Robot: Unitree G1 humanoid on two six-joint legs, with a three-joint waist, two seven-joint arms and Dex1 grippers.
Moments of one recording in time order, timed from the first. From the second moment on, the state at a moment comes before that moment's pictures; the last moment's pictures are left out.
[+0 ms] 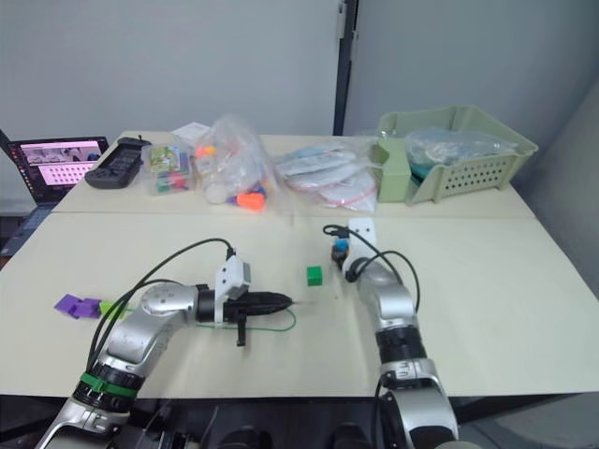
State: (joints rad) left arm -0.40 0.47 -0.18 -0.02 -0.30 0.31 -1.10; right arm -0.68 -0.09 -0.08 0.37 0.11 0.55 0.14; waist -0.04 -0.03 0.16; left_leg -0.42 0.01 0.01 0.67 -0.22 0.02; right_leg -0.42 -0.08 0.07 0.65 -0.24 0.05
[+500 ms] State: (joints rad) left arm -0.42 0.42 -0.22 0.02 -0.30 0.28 -1.13; right arm -0.37 -0.20 -0.10 -0.23 0.19 0.86 0.17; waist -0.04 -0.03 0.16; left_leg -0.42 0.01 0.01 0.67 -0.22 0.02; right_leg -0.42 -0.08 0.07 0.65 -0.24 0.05
